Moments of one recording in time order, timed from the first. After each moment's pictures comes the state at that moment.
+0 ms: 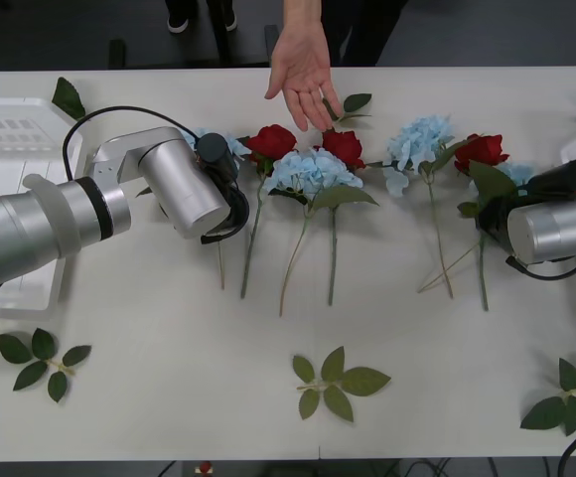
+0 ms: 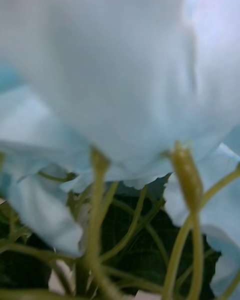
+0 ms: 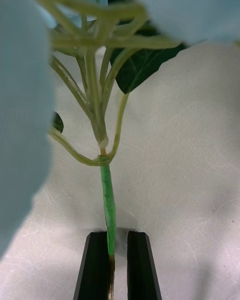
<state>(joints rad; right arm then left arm) -0.37 -0.46 0.04 -1.41 -0.20 1.10 0.67 -1.04 0.55 -1.16 -1.13 0.76 0.96 -0.42</state>
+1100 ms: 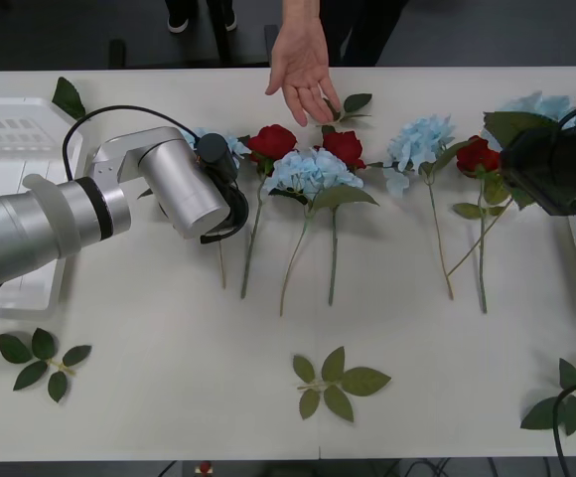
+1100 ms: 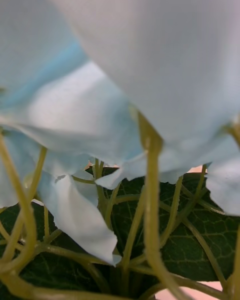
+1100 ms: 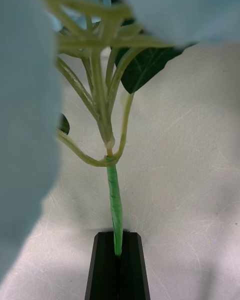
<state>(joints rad) -0.41 -0.46 -0.23 -1.91 -0.53 1.58 0.82 -1.04 0.55 -1.16 -1.13 0.76 0.96 -0.42</state>
